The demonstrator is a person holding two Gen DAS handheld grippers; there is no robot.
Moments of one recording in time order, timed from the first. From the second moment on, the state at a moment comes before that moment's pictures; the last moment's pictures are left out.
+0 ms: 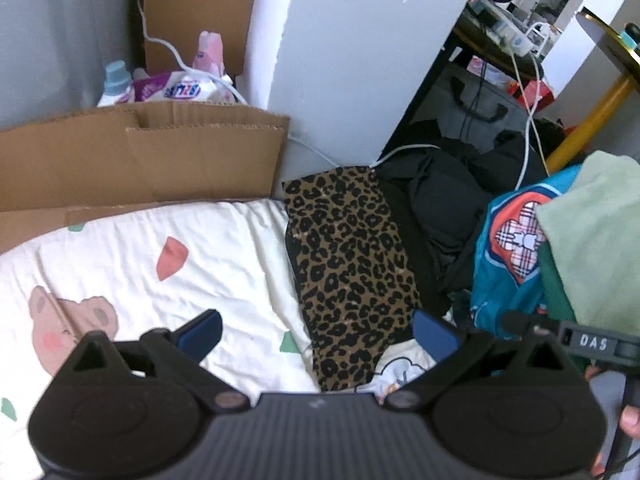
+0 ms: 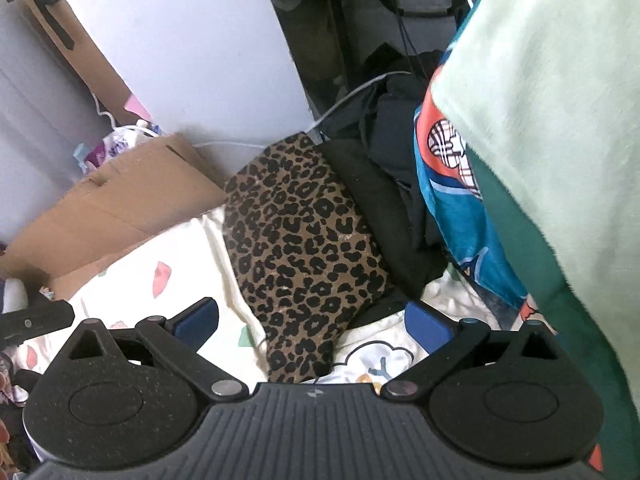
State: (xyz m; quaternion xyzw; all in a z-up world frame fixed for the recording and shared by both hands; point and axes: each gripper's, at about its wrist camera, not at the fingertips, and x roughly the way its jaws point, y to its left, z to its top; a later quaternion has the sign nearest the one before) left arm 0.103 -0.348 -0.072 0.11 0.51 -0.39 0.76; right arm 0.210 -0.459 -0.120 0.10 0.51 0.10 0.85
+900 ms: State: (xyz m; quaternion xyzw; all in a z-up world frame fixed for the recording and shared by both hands) left arm 0.096 -0.227 0.072 0.09 0.49 -0.32 0.81; right arm 0.153 -0.403 0.022 0.04 0.51 0.14 0.85
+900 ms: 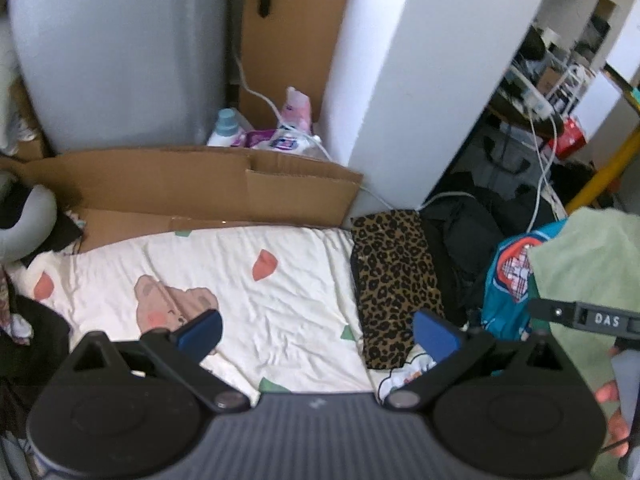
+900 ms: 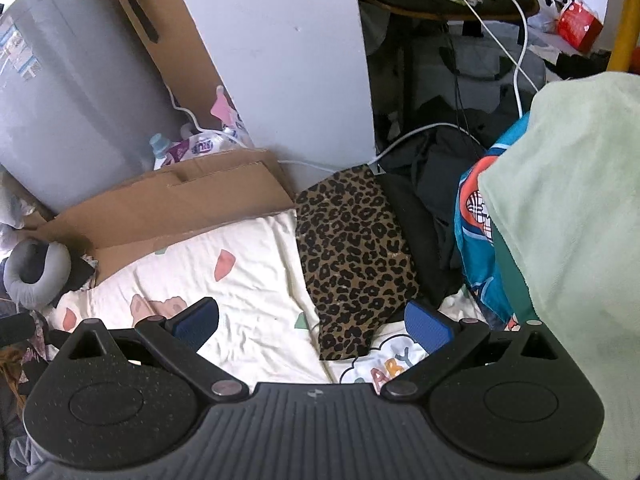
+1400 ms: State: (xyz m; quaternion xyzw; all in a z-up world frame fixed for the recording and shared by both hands) left arm 0.096 -0.152 0.089 0.08 0.47 -0.33 0.82; right arm 0.089 -0.366 0.091 0.02 0.46 0.15 0.87
